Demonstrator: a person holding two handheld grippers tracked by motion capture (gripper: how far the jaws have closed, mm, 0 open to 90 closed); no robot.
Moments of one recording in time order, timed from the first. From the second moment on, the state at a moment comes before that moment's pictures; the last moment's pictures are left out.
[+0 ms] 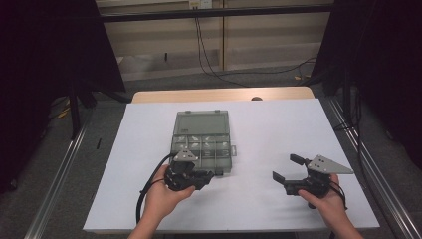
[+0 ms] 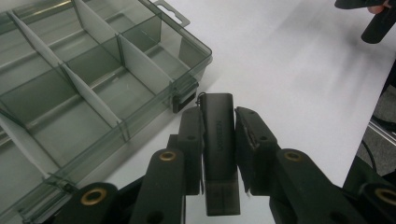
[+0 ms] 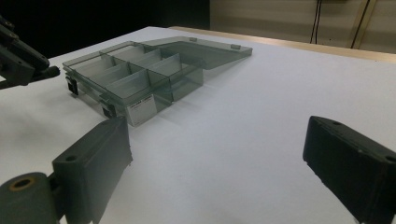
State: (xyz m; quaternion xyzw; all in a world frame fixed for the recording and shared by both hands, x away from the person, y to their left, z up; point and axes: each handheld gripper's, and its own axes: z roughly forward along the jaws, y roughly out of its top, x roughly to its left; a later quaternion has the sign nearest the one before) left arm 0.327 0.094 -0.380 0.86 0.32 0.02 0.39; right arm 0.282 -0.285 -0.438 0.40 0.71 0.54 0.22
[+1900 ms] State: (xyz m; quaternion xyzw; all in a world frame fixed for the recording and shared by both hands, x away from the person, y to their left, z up) left arm 0.374 0.109 -0.358 0.85 0.37 0.04 0.37; right arm 0.281 -0.286 -0.439 0.40 0.71 0.54 0.22
